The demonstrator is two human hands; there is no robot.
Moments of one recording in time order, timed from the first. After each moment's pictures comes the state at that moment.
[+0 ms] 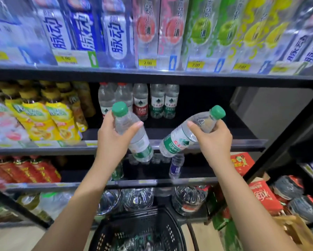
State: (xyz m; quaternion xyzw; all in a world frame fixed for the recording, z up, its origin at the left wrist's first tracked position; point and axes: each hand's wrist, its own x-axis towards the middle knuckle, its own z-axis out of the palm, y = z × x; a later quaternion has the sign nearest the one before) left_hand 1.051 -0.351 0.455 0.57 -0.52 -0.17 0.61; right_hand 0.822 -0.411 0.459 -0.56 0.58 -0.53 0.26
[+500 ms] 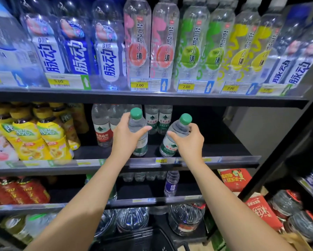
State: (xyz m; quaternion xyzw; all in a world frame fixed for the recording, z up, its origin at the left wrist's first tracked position) left_hand 1.038 -0.445 0.454 0.59 -0.55 -0.14 0.57; right_hand 0.856 -0.478 0.452 -0.59 0.57 -0.51 0.27
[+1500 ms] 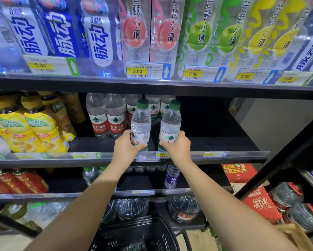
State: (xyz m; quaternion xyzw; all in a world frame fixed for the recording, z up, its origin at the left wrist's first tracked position) left_hand 1.048 -0.471 0.373 0.72 -0.51 -0.20 0.42; right_hand 0.877 -0.509 0.387 -0.61 0.63 -0.36 0.31
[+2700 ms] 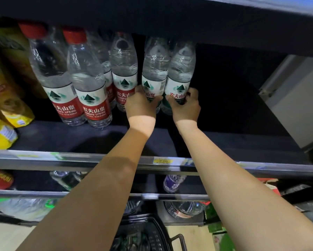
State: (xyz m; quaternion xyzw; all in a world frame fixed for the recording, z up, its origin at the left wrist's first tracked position) left_hand 1.016 -0.632 0.348 0.78 -0.45 -0.05 0.43; right_hand 0.916 -0.675 0.333 -0.57 0.59 -0.50 0.27
